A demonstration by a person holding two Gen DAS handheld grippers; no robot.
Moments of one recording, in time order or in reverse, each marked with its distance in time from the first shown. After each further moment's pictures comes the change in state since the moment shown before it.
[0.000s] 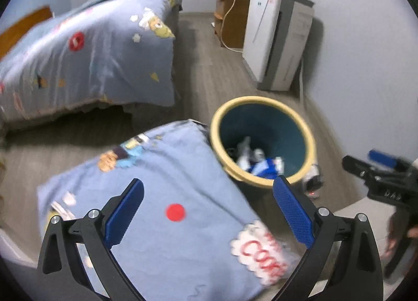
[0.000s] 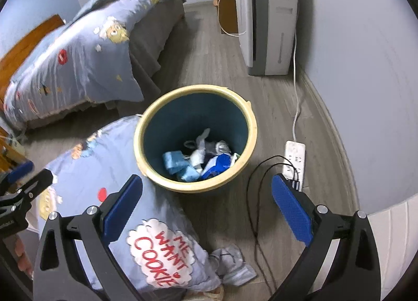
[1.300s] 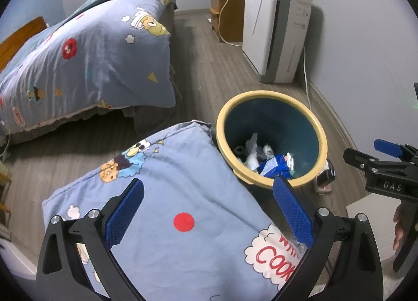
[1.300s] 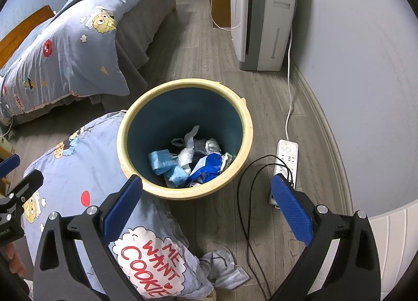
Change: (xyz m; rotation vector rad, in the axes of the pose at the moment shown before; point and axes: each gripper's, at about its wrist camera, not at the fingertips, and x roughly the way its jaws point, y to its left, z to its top) left arm 0.025 0.002 0.009 0.043 0.033 0.009; right arm 0.030 0.004 0.006 0.000 0.033 -0.062
